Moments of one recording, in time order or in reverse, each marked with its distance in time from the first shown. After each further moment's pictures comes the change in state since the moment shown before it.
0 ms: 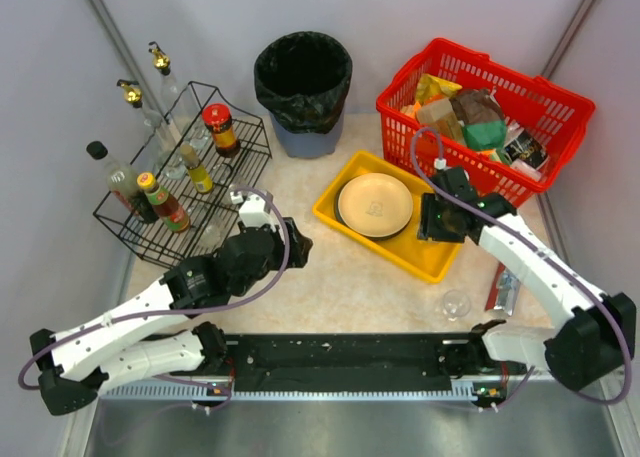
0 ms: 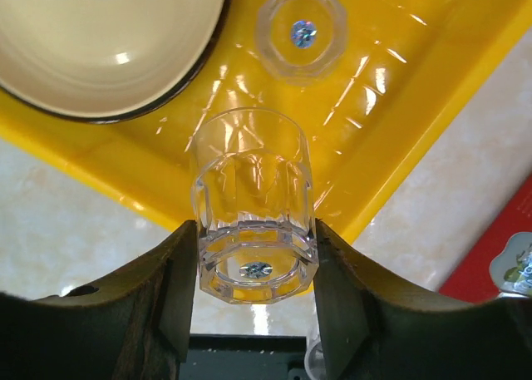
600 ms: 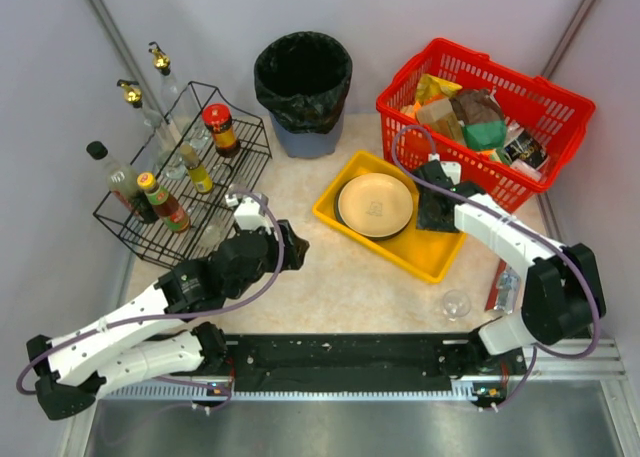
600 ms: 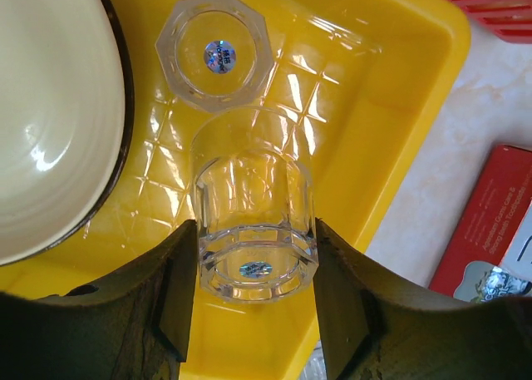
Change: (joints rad) left arm 0.009 -0.034 -0.032 0.000 0.014 0.010; right arm 0.000 0.267 0.024 0.100 0.282 0.049
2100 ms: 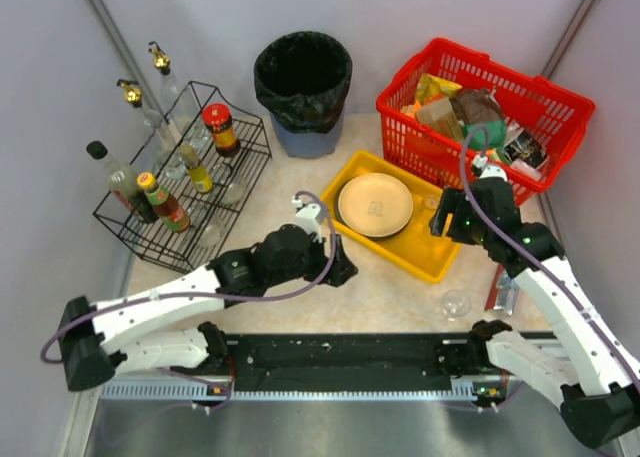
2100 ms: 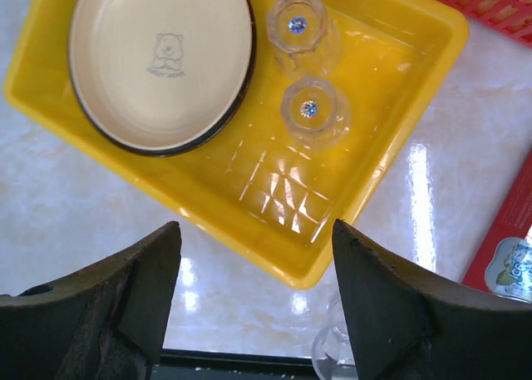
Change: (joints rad) left arm -0.025 0.225 -0.021 0.217 0.385 0.023; right arm -0.067 -0.506 -0.070 -0.049 -0.240 -0.033
